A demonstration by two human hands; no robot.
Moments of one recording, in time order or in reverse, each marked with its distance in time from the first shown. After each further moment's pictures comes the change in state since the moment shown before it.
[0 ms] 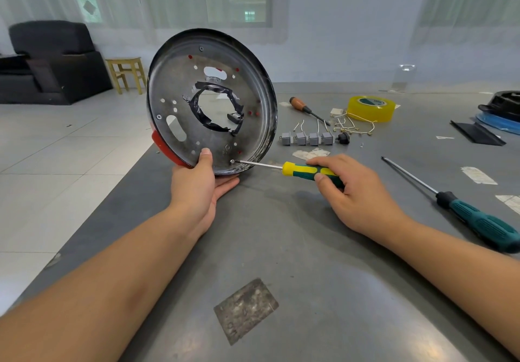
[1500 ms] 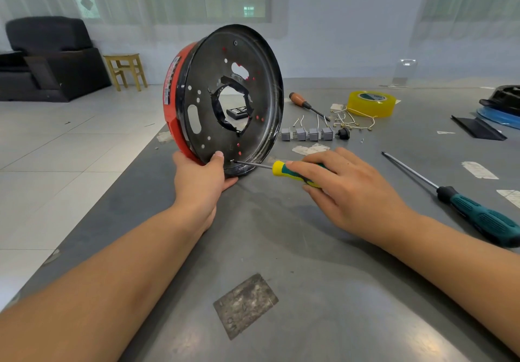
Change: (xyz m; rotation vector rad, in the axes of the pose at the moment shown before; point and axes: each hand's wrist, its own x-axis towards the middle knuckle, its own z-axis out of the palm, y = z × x) left_hand -0.001 -0.007 0.002 0.211 0.066 0.134; right_hand -0.003 -0.014 -0.008 -0.399 -0.017 -0.450
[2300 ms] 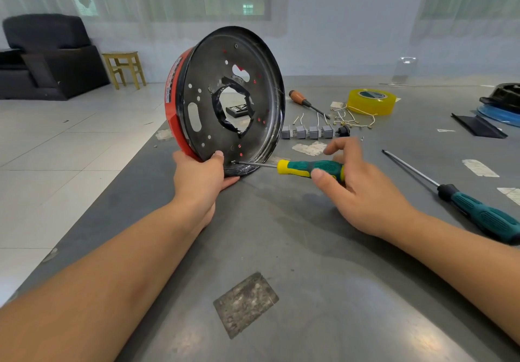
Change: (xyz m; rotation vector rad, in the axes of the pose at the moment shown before) left_hand 0.010 -0.004 0.000 -0.009 0.007 -0.040; right_hand -0.004 0.001 -0.001 0.361 -0.149 0.562
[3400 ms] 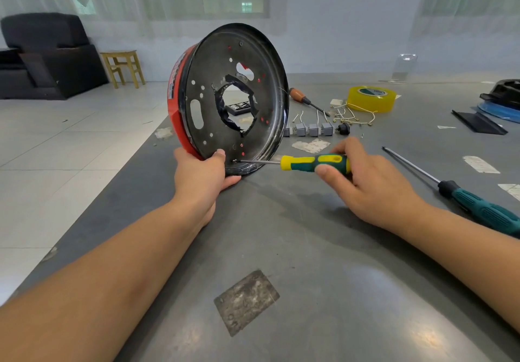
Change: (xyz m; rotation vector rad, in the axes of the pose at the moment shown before) left_hand -0.004 0.001 -0.001 0.032 -0.015 0.016; right_hand 0.002 0.009 -0.009 -0.123 0.033 -0.037
